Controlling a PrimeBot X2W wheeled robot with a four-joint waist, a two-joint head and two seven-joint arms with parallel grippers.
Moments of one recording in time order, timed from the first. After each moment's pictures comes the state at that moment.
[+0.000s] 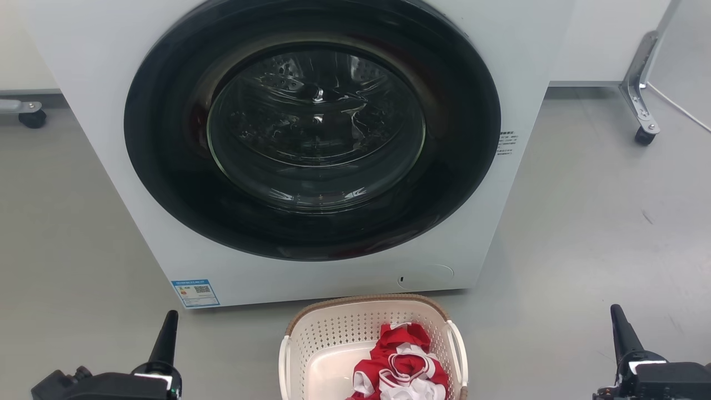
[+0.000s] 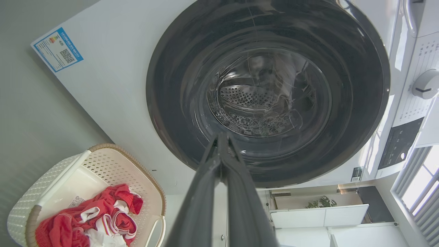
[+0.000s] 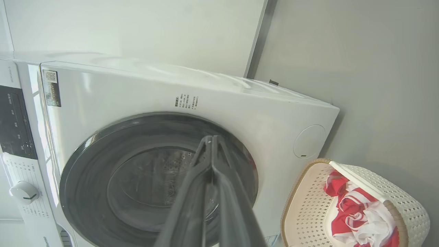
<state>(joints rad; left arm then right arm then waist) -0.05 0.06 0.05 0.26 -1.39 -0.08 0.08 -0.06 -0.08 -0.07 0.27 1.42 0.08 0.06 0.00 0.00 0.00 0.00</state>
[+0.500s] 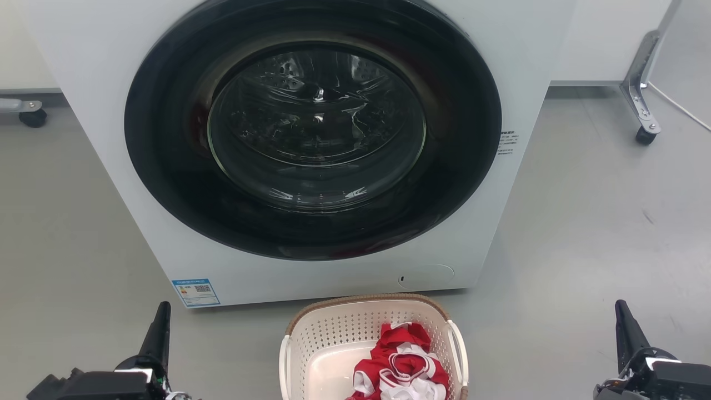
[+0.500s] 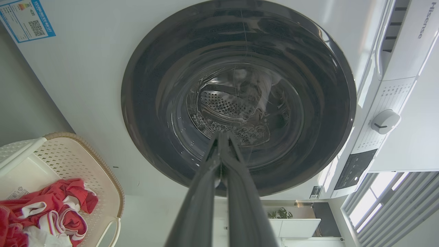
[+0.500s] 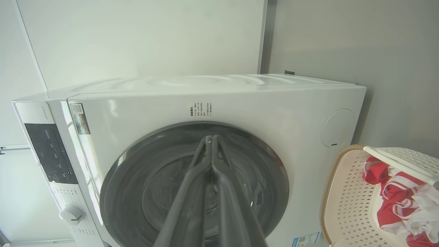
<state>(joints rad) -0.08 0.04 0.09 0.29 -1.58 -0.12 0.11 -0.08 -0.05 -0.13 0.30 1.59 0.12 0.11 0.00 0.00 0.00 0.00</state>
